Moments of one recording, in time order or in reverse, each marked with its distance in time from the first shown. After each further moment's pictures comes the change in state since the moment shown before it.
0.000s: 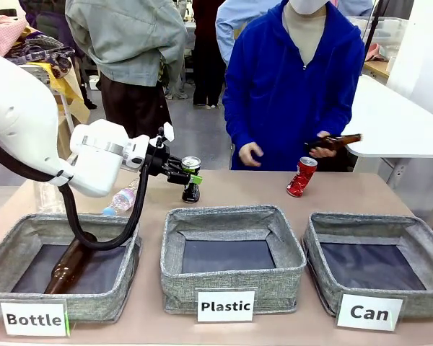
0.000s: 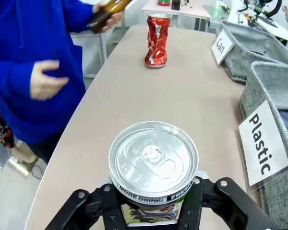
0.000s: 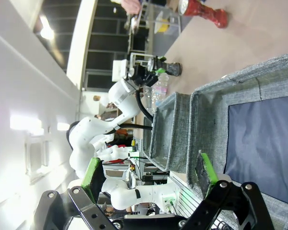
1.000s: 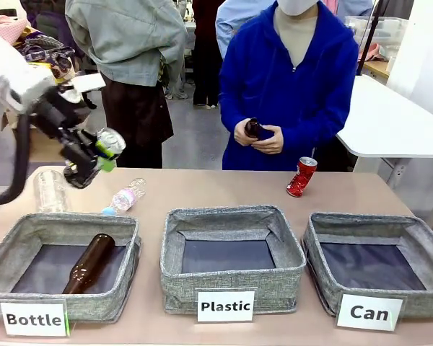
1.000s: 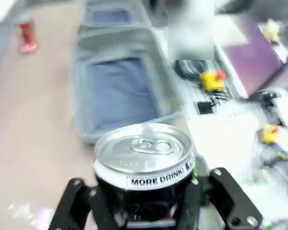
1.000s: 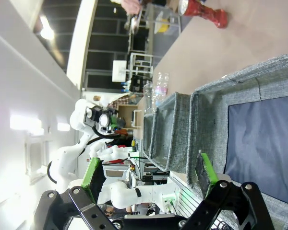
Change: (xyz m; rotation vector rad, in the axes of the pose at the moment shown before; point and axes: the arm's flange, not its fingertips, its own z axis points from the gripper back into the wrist) left arm 0.114 -0.163 0.221 -0.460 0.348 -0.069; right arm 0.000 0.000 0.000 0.000 -0.001 0.000
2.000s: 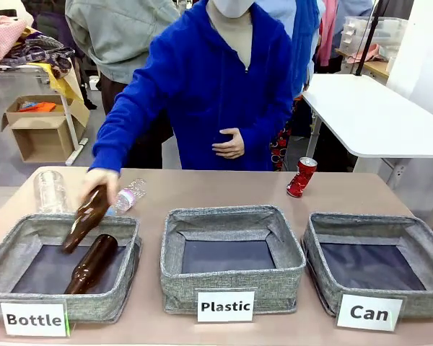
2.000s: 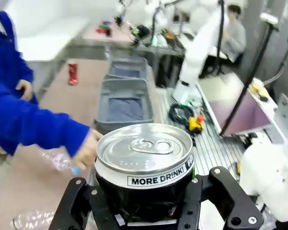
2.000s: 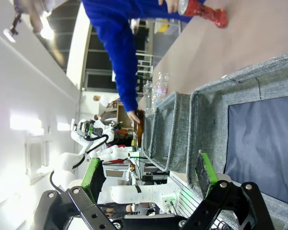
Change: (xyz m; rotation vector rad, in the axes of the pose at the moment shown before) left arm -0.140 -0.181 0.249 0.233 -0.431 0.087; right arm 0.000 0.000 0.000 -0.001 0.001 -0.001
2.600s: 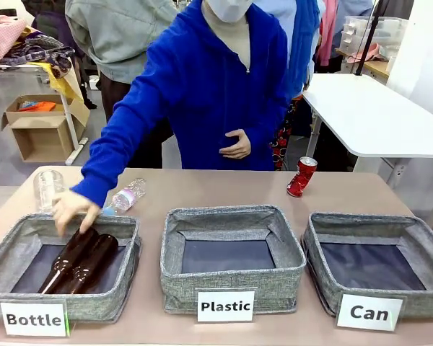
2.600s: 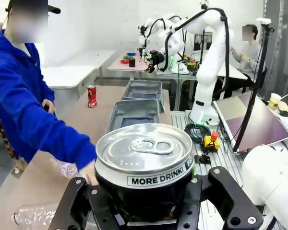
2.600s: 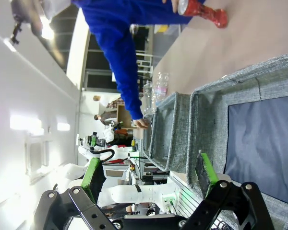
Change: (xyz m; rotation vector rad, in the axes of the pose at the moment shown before) left arm -0.061 -0.083 0.012 0.122 -0.166 -0.099; right arm 0.000 0.000 0.000 0.000 0.000 0.000
